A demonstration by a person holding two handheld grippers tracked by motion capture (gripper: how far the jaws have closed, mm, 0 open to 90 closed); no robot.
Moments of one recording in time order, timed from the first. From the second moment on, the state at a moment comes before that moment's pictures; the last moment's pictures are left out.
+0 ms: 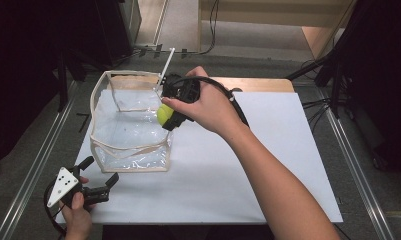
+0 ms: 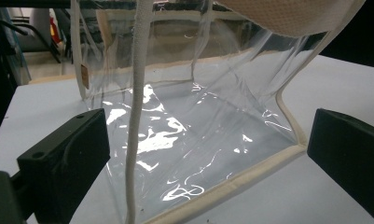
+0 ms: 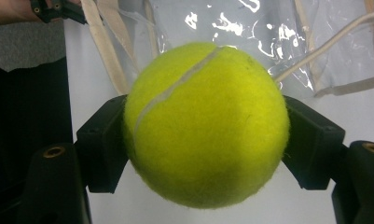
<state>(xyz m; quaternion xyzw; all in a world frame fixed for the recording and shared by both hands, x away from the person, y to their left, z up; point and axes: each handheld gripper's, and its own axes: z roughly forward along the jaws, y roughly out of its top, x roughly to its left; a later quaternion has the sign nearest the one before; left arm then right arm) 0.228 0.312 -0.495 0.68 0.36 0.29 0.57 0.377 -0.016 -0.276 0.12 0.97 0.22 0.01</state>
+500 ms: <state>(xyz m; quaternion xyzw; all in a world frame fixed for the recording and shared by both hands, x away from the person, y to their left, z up) 0.228 0.312 -0.495 0.68 0.36 0.29 0.57 0.379 0.002 -0.278 0.11 0.97 0.22 0.01</state>
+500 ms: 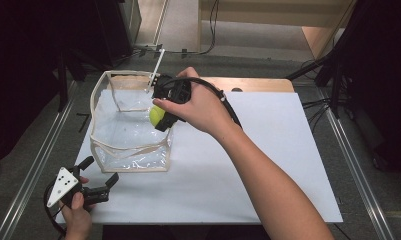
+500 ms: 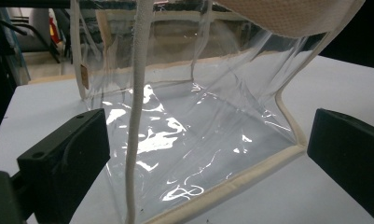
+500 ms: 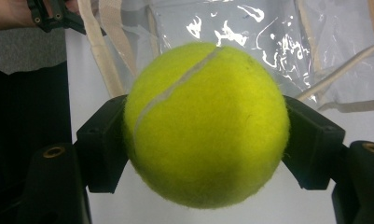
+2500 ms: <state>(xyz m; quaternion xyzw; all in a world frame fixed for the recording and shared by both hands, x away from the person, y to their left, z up) 0.228 0.313 -0.495 0.68 0.36 0.29 0.57 0.395 0.050 -0.316 0.12 0.97 0.20 0.03</state>
